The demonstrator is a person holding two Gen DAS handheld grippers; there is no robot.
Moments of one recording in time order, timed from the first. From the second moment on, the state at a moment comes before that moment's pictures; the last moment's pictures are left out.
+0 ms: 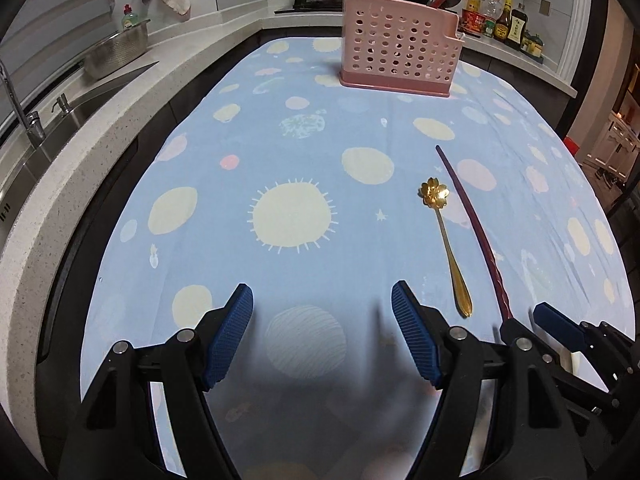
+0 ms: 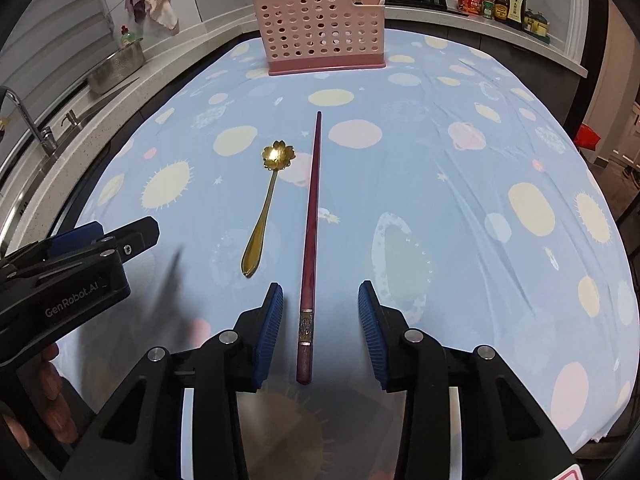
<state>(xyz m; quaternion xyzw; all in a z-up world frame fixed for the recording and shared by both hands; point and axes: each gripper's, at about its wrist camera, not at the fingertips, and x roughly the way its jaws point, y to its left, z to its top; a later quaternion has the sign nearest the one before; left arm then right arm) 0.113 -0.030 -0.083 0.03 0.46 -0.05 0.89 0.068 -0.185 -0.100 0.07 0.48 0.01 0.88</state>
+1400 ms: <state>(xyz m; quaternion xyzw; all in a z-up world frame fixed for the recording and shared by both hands) 0.122 -0.089 -0.105 0.05 0.48 -0.13 0.87 0.060 -0.208 -0.094 0.09 0.46 -0.01 0.88</state>
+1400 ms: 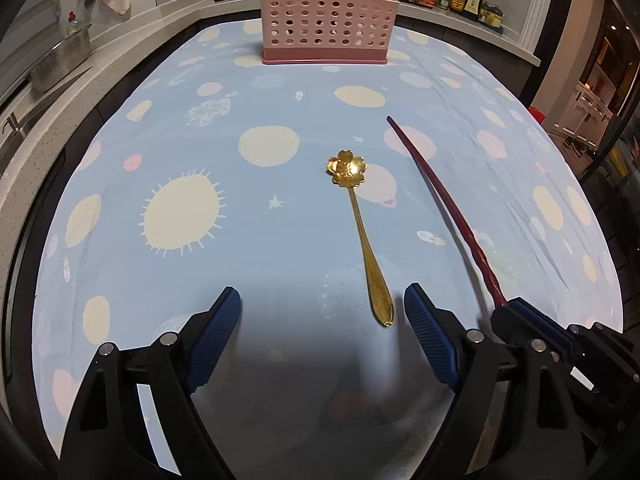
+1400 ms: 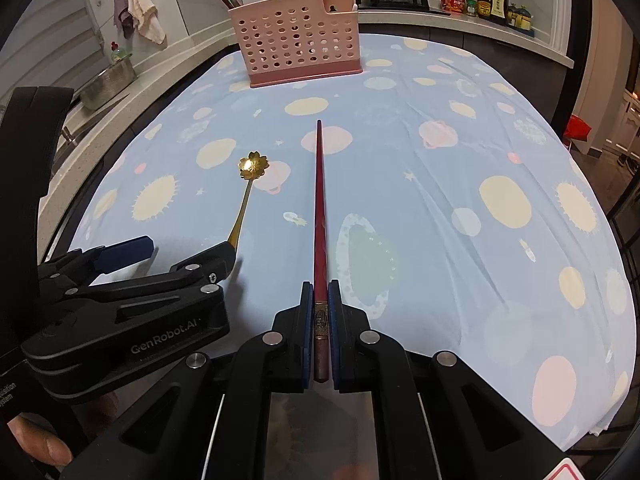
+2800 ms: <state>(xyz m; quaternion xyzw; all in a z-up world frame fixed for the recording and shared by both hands) 0.117 -0.056 -0.014 -0.01 0.40 -0.17 0.90 0.059 -0.221 -0.017 0.14 0.38 0.01 0.91</state>
